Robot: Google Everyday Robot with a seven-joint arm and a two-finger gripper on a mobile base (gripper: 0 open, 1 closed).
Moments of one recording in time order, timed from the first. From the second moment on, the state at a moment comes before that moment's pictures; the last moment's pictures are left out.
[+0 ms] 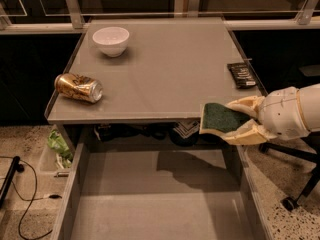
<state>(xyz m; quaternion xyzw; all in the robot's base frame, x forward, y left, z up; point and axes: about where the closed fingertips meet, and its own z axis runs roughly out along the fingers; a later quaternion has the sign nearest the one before) 0.459 -0.183 0.852 -0.59 0.69 0.14 0.39</state>
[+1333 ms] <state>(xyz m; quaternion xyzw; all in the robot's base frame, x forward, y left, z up) 0.602 -0.122 0.886 -0.65 0.65 0.10 0.38</state>
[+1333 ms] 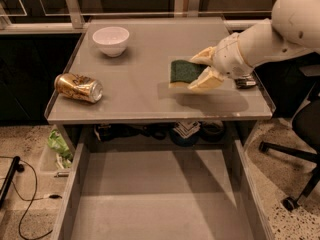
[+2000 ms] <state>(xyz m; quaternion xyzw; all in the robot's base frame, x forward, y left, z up) 0.645 -0.131 0.869 -0.55 0.73 0.12 0.39</state>
